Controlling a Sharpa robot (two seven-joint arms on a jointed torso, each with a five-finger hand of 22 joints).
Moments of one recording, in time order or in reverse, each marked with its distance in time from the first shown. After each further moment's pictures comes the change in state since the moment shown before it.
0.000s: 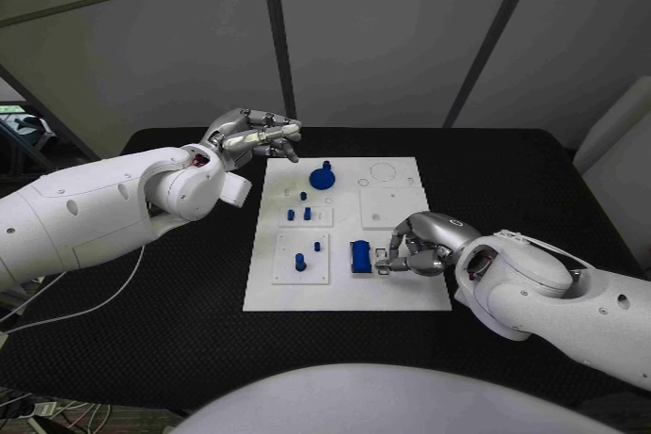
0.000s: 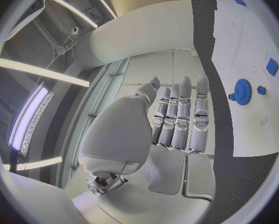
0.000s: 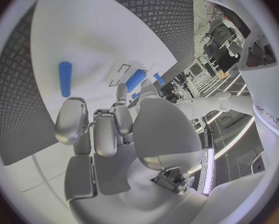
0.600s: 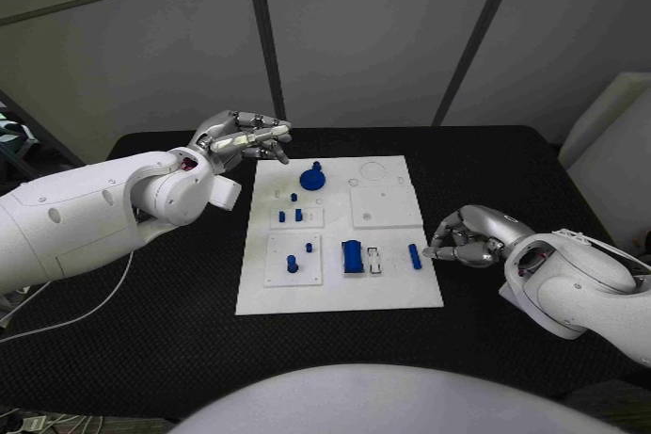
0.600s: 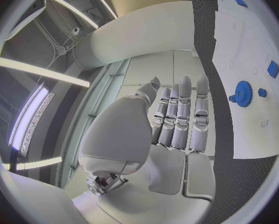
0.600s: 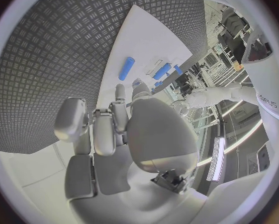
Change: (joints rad) left arm 0.000 -0.007 0.000 0.011 0.000 -0.001 0.000; left_hand 0.000 0.000 0.000 0.000 0.000 0.000 0.000 0.000 0.000 0.000 0.000 0.000 0.000 0.000 0.000 0.000 0.000 0.000 0.000 0.000 0.000 -0.001; right arm 0.000 -0.179 0.001 0.006 0.075 -0.079 0.037; right_hand 0.135 0.059 0.032 -0.012 0.062 0.018 0.025 -0.172 -0.101 -0.018 0.011 -0.057 0.082 -0.002 0.002 -0.018 0.000 0.000 -0.007 0.007 -0.017 -0.014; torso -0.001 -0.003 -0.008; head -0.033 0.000
